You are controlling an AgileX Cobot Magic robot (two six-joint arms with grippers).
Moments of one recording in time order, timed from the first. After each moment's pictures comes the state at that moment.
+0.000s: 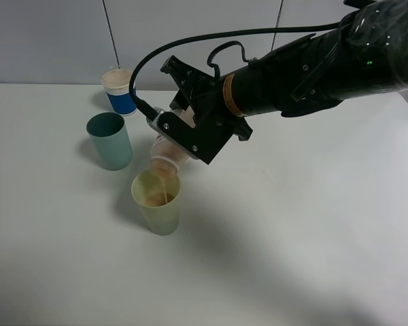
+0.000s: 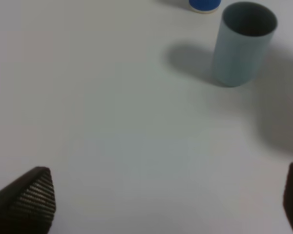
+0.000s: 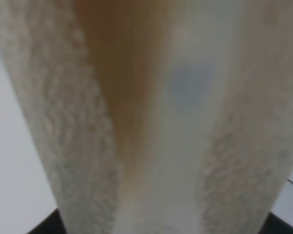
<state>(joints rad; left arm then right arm) -0.08 -0.01 -0.51 0.02 1.06 -0.03 0.74 1.77 -1.04 -1.54 -0.03 -0.54</state>
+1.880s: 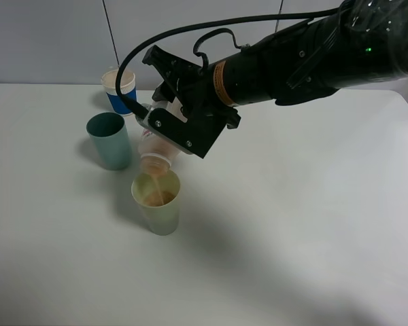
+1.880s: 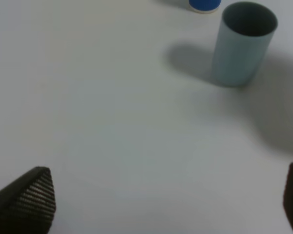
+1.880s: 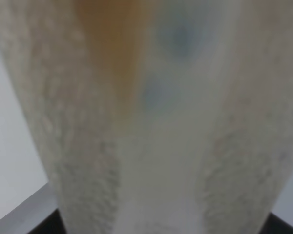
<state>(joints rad) -0.08 -0.01 -0.51 0.02 1.06 -0.03 0.75 1.77 -1.09 -1.54 -0.10 -0.64</state>
